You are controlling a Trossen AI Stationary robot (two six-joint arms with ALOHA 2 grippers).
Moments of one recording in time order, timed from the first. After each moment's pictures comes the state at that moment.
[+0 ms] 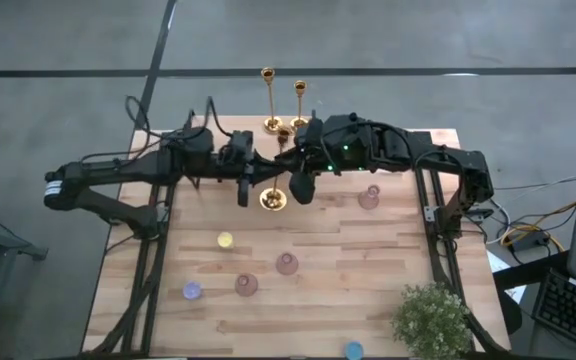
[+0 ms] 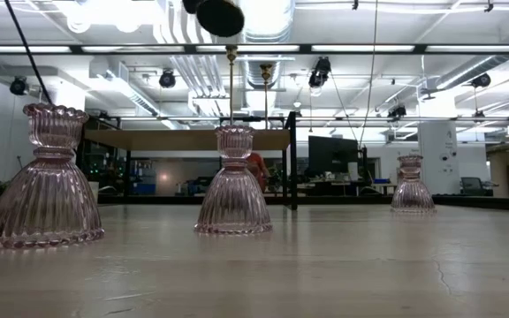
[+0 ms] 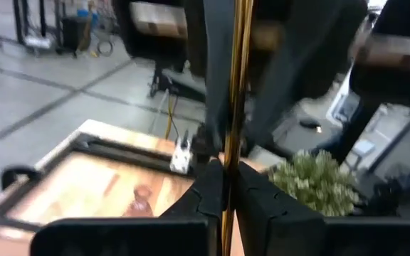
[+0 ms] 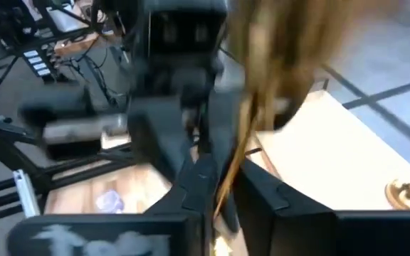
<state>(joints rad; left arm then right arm) 0.16 1.16 1.16 -0.02 0.14 -0.24 -0.02 1.73 2.04 -0.70 0.13 0.28</state>
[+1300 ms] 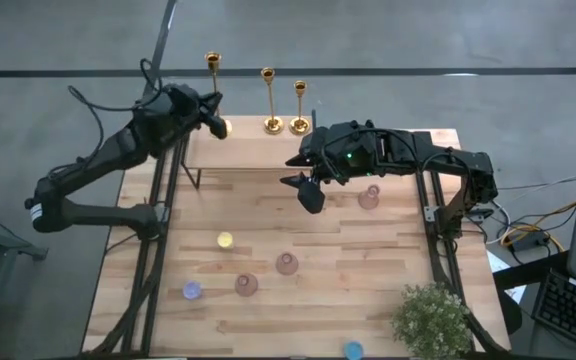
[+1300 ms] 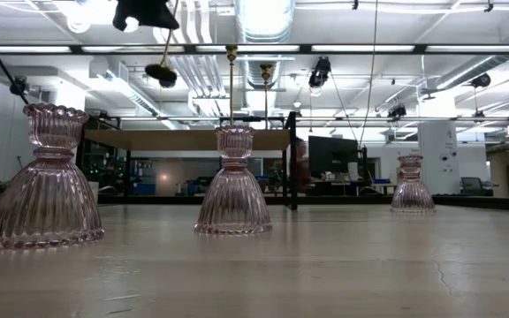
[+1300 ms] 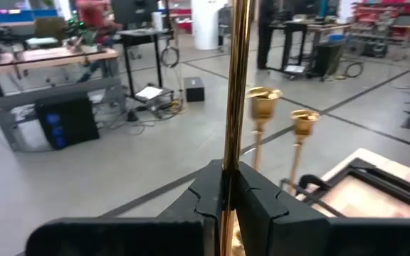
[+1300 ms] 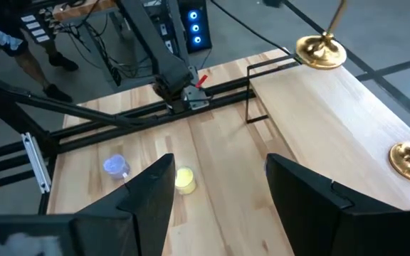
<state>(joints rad) 0.53 0.97 1.15 -0.25 -0.41 -0.05 0.01 1.71 2.04 -0.83 0.12 0.28</state>
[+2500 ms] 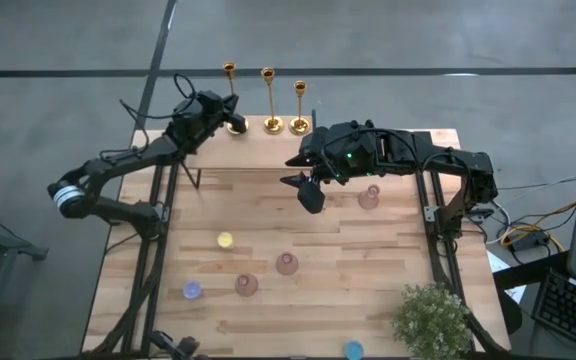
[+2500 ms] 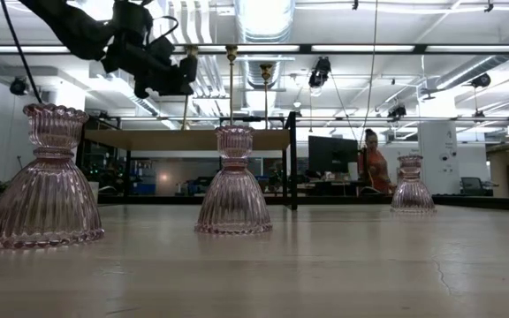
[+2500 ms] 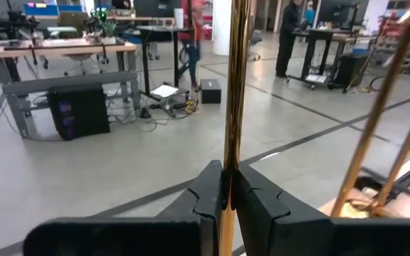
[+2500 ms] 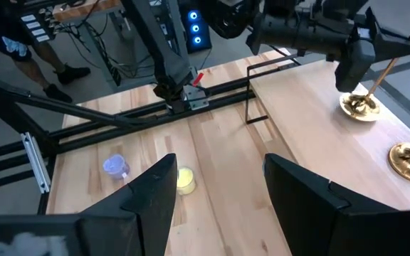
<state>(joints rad) 0.76 1.24 0.79 0.42 -0.24 -0.05 0.01 1.71 2.04 -0.83 0.12 0.28</state>
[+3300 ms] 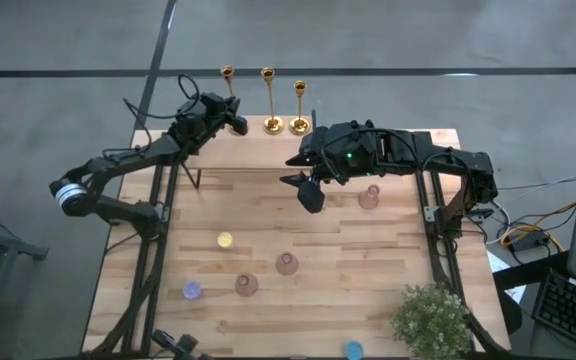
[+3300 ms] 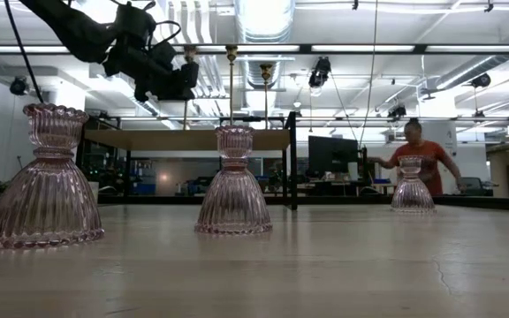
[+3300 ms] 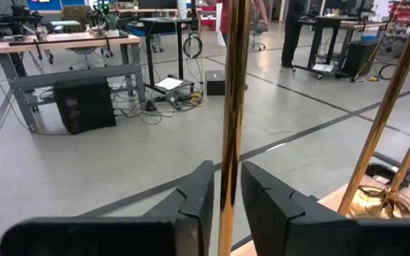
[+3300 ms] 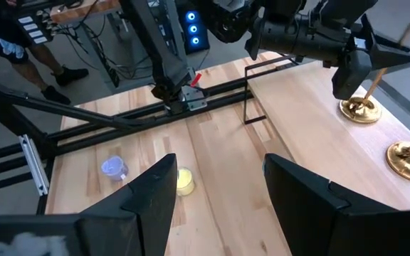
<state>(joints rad) 0.76 1.26 0.78 0.41 -0.27 -0.04 0.01 1.71 2.04 -0.83 0.13 0.29</state>
